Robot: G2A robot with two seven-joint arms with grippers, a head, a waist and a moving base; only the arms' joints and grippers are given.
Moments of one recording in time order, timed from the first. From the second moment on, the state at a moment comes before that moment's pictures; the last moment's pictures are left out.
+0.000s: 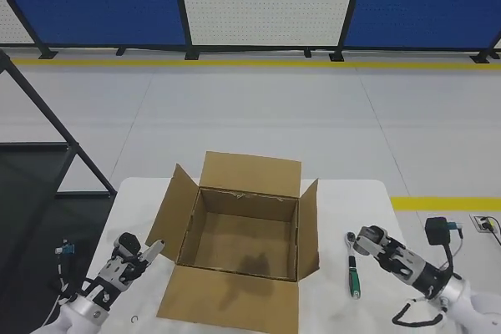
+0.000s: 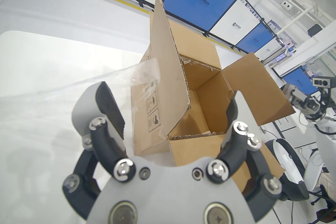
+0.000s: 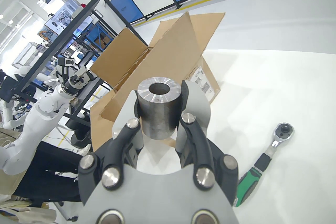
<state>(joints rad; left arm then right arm) 1.51 -1.08 -1.72 -1.96 0.48 -0.26 -0.33 -1.28 -1.29 1.87 -1.80 -0.34 -0.63 0.86</state>
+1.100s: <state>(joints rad) 1.51 -1.08 -1.72 -1.96 0.48 -0.26 -0.33 -1.24 -1.30 1.74 -1.42 -1.11 -0.57 0.21</state>
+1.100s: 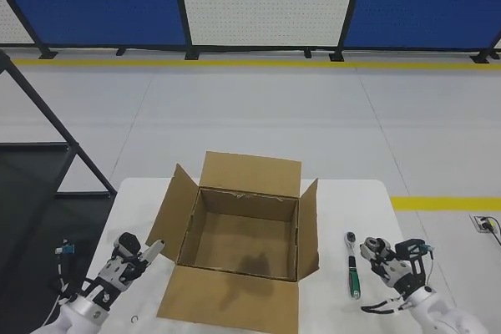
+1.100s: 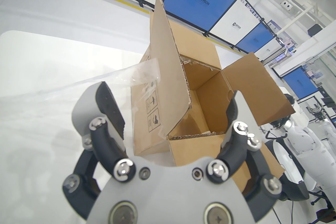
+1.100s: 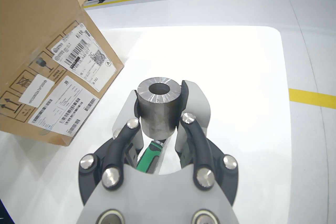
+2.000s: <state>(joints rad) 1.51 -1.08 -1.72 -1.96 0.48 -0.26 -0.33 -1.11 -1.26 1.71 -1.10 -1.25 -0.51 0.02</state>
